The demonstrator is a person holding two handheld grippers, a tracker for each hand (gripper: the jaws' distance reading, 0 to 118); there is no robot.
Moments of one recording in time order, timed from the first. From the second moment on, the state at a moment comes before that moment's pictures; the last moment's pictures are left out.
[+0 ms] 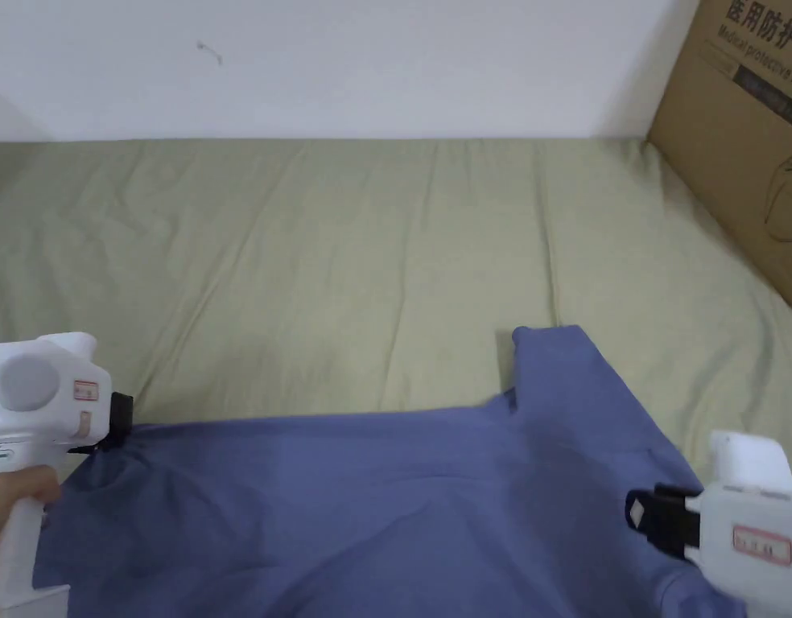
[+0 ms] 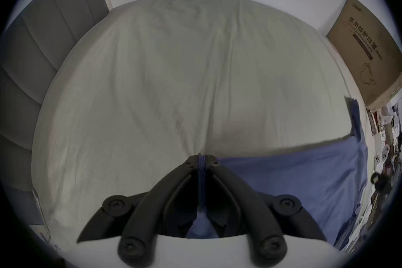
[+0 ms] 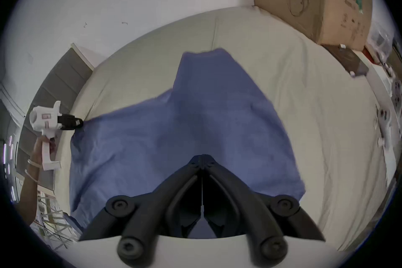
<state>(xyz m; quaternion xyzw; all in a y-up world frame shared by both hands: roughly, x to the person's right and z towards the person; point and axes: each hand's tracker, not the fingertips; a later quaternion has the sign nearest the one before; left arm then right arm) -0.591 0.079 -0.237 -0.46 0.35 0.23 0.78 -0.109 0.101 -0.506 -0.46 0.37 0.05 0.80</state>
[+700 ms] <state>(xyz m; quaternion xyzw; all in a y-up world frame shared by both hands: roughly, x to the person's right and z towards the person) -0.584 0.089 -0.229 -0.46 0.34 0.21 0.79 -0.193 0.063 -0.619 -0.50 0.33 0.21 0.78</state>
